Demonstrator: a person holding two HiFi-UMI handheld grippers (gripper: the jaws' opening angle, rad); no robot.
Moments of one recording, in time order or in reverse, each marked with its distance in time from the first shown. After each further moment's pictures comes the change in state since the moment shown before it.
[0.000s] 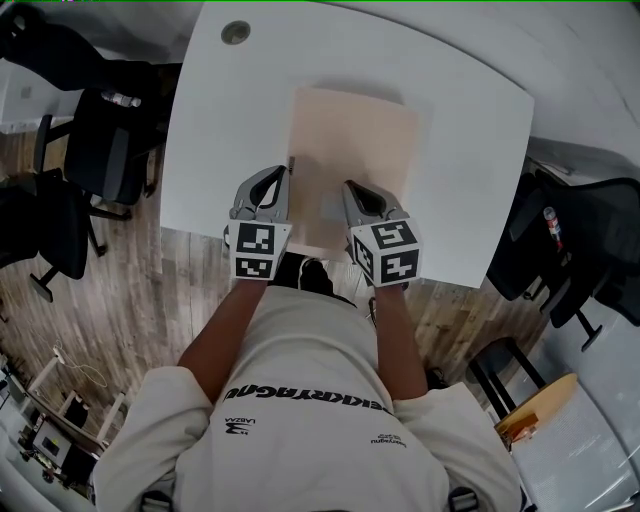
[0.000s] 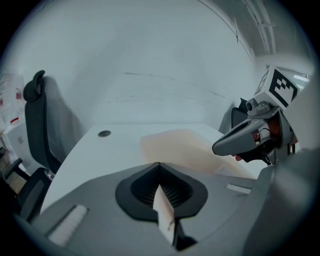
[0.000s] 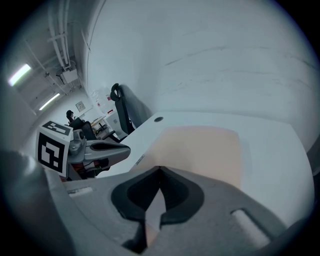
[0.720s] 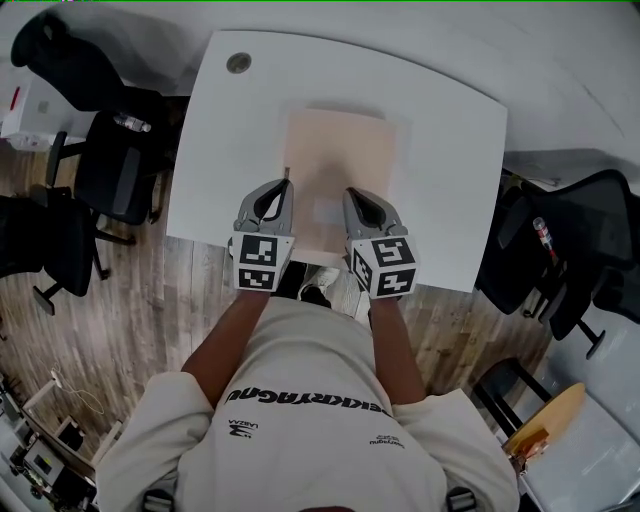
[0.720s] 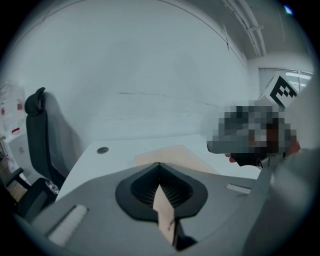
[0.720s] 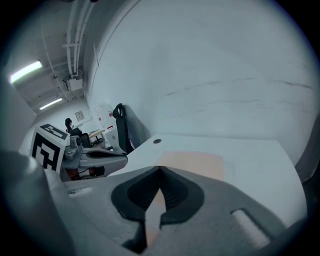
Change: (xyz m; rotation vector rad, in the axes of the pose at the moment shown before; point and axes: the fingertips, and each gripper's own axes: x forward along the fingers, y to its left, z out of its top) left arm -0.044 -0.034 0.045 0.042 -0.114 -0.003; right arm -0.066 0.009 0.032 -0.031 -0.252 -0.062
